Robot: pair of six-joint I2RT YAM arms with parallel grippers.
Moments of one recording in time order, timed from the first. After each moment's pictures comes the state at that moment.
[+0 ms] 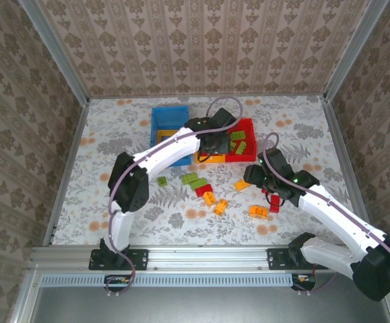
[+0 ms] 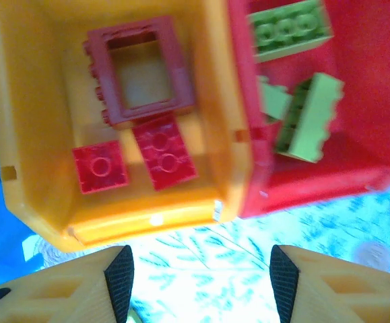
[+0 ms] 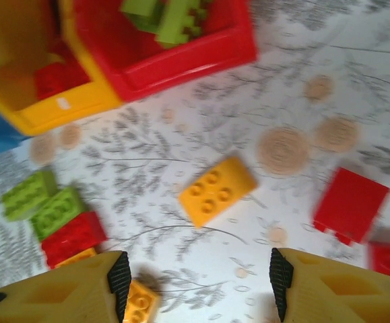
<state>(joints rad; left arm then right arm) -0.90 2.04 1.86 -0.87 -0.18 -0.66 0.47 1.04 0.78 -0.67 0.14 0.75</state>
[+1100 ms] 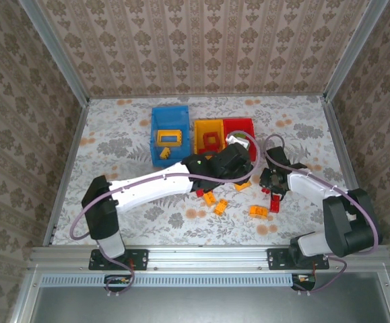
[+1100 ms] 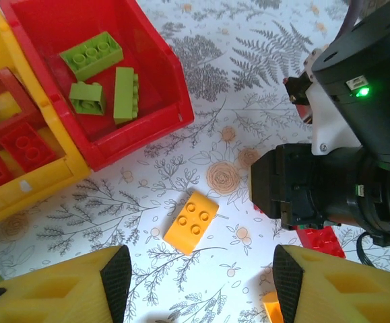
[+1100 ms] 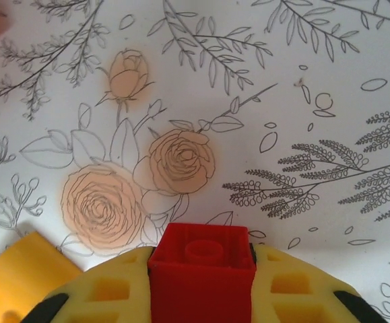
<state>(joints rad) -1.20 1.71 1.50 -0.56 -0.31 -0.53 0.24 1.38 0.68 -0.49 0.10 0.70</state>
